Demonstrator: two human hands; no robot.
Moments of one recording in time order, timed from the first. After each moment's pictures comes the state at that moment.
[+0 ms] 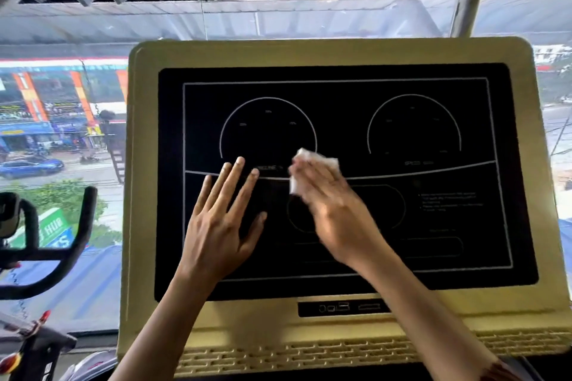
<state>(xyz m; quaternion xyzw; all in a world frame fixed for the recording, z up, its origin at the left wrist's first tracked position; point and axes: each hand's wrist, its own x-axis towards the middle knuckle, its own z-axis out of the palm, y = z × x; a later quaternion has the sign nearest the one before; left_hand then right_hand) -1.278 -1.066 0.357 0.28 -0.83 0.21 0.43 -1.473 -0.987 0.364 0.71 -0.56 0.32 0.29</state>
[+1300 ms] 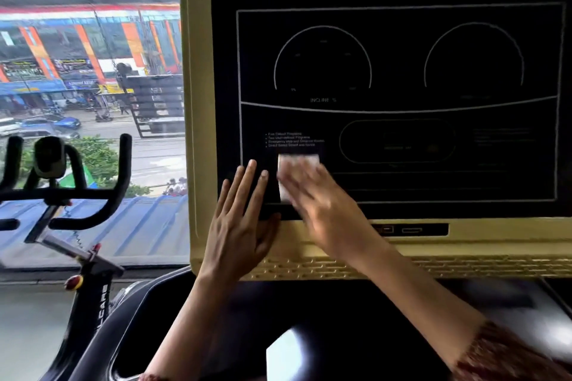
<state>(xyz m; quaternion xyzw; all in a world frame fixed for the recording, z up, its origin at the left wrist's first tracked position) -1.202 -1.032 0.277 0.31 -0.85 0.12 0.42 -1.377 -0.967 0.298 0.76 -0.55 0.26 0.22</state>
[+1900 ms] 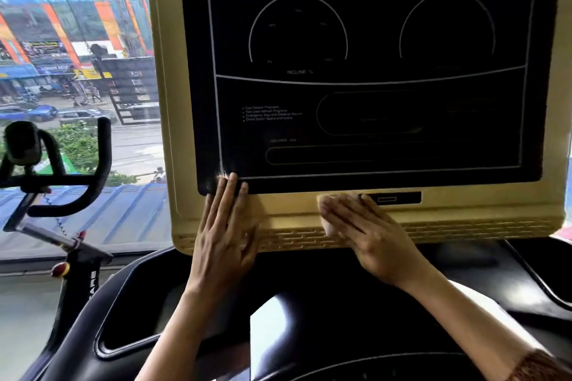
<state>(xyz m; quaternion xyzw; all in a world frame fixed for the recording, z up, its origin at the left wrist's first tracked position) -1.194 -1.002 0.232 0.32 -0.84 0.09 0.43 -1.448 -0.887 0.228 0.76 -0.56 0.17 0.27</state>
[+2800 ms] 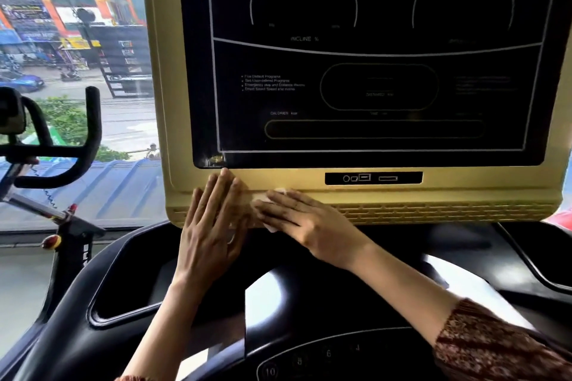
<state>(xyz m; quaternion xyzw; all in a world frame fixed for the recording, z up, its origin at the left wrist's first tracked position) -1.175 -0.996 0.200 0.32 -0.84 0.12 0.43 -1.382 -0.918 0.230 0.85 -0.46 0.12 0.24</state>
